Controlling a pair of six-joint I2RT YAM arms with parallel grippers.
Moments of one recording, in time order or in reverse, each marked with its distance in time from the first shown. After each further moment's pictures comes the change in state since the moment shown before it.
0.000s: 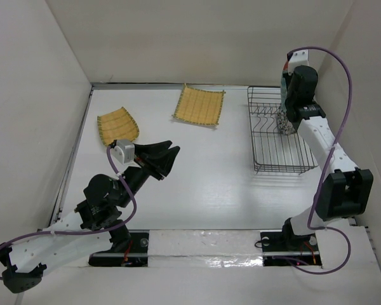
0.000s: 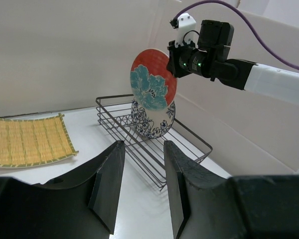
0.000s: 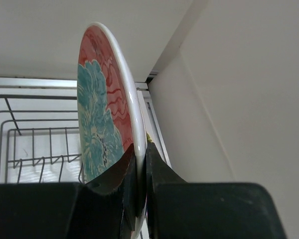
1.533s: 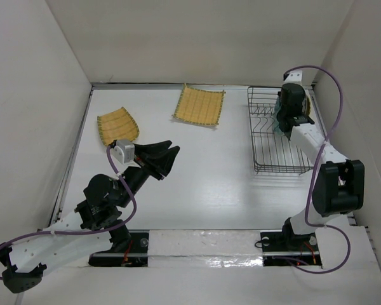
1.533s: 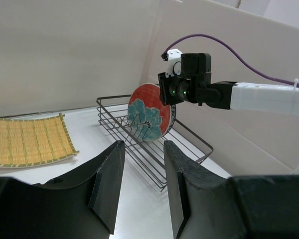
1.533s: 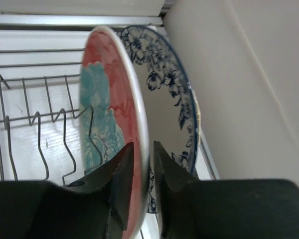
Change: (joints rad) left arm 0.000 0.000 0.000 0.000 -0.003 0.000; right arm -0.002 0.055 -0.200 0.019 0.068 0.192
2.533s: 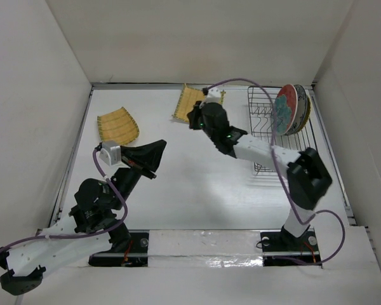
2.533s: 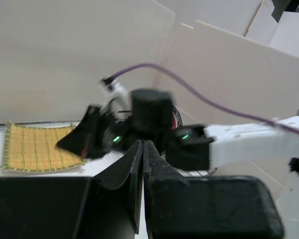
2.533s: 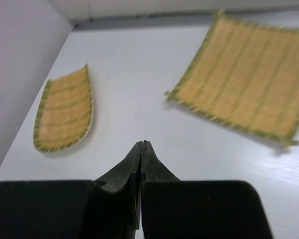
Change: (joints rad) left arm 0.000 -0.062 0.000 0.003 -0.075 0.000; right arm 0.640 0.153 0.111 0.206 -0.253 0.627
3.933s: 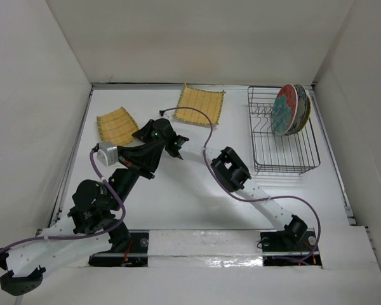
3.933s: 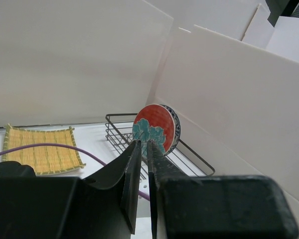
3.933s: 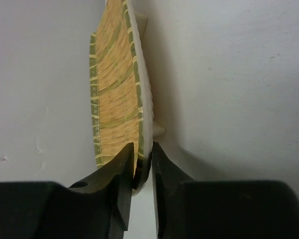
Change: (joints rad) left arm 0.000 -0.018 0.000 0.006 -0.003 0.000; right arm 0.121 1.118 1.069 0.008 -0.373 0.743
